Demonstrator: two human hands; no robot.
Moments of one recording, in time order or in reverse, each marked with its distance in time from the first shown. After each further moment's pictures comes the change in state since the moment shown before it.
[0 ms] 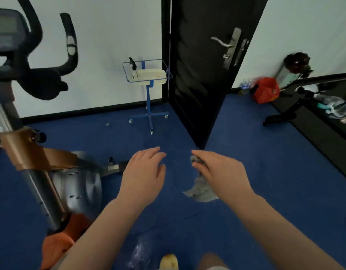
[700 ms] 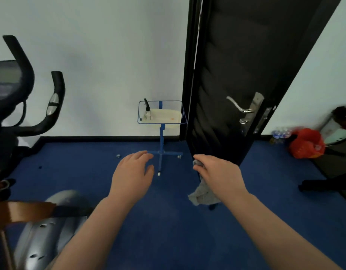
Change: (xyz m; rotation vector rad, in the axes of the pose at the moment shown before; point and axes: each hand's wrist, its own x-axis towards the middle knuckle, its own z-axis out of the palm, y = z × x) left_hand 0.292 0.022 -0.006 0.006 0.154 -0.315; right_hand 0.311 0.161 0.008 0.032 -0.158 -0.162
